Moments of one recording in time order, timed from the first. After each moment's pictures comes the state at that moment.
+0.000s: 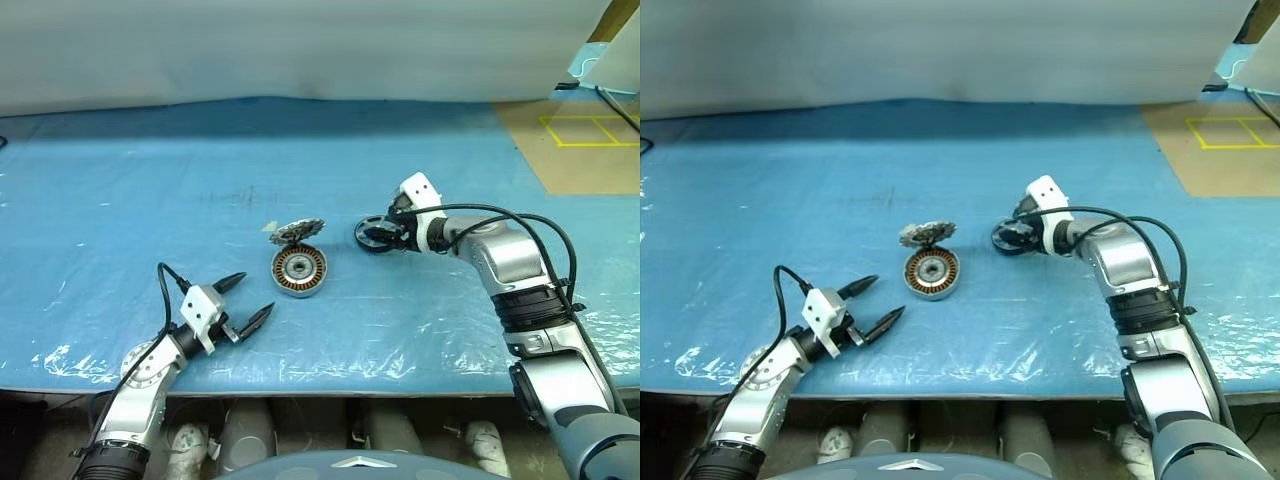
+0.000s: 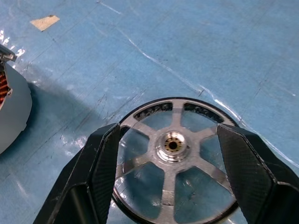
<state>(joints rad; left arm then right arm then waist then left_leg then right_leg) 0.09 0.37 -0.01 0.10 -0.25 -0.28 -0.78 -0.64 -0.51 0.15 0.13 0.20 0.85 0.70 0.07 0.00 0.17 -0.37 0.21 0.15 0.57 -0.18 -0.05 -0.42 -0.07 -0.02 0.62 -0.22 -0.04</state>
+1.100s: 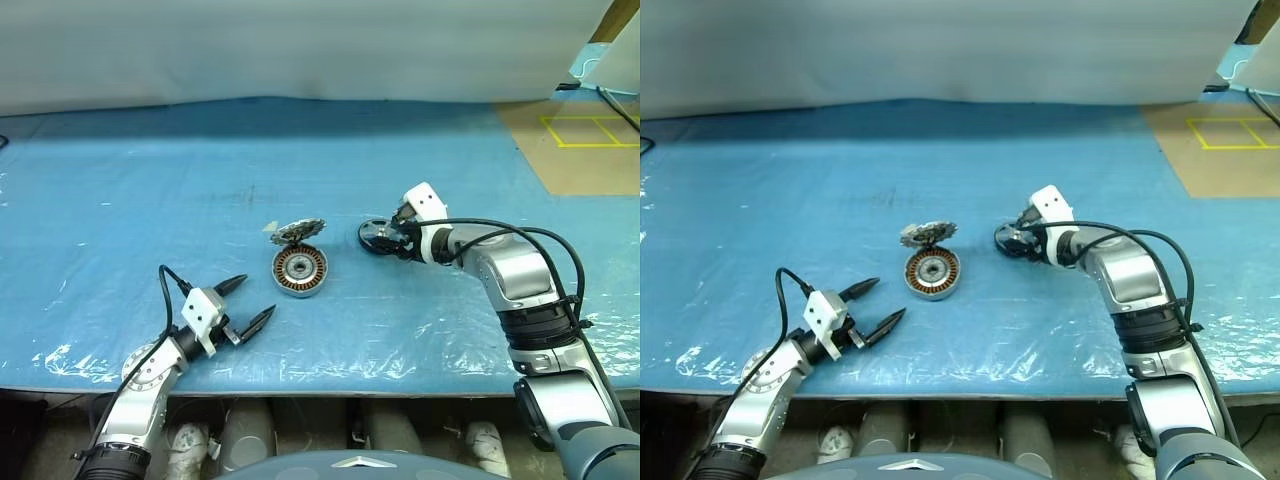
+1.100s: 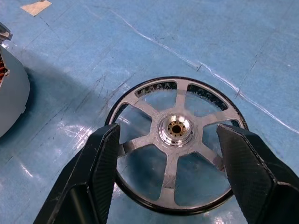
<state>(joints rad) 0.11 0.37 -0.01 0.08 -0.25 -0.27 -0.78 -0.56 -0.51 0.11 -0.02 0.21 0.97 0.64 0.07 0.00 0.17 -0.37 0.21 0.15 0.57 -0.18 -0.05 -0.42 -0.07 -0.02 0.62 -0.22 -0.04</state>
